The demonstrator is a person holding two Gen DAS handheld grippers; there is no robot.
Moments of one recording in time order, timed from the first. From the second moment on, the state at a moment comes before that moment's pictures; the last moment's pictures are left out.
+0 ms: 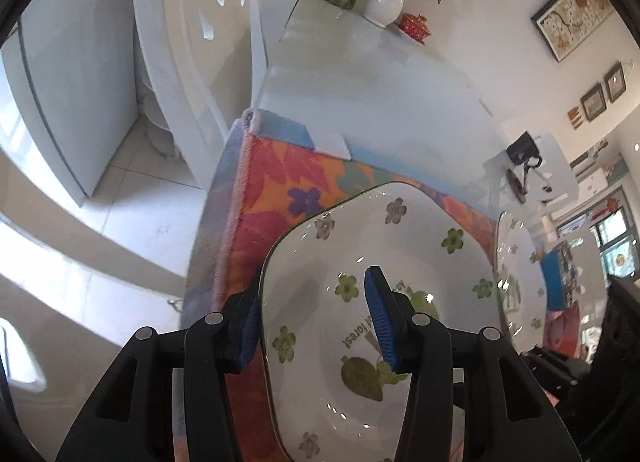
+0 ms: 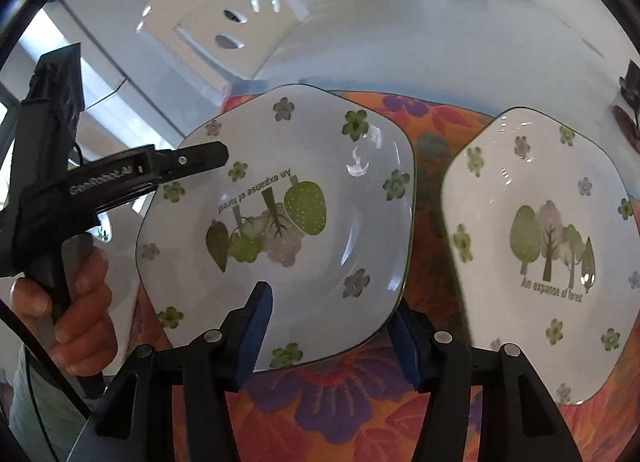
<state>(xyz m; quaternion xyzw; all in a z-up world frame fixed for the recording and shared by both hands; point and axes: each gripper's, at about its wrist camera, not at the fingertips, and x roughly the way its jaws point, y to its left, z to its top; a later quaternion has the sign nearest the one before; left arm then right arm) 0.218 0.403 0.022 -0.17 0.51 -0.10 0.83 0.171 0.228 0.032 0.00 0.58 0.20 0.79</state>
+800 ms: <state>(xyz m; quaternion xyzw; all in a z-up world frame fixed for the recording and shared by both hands) 0.150 0.413 0.030 -0.18 0.52 -0.05 0.83 0.160 0.258 0.015 -0.04 0.59 0.25 0.77</state>
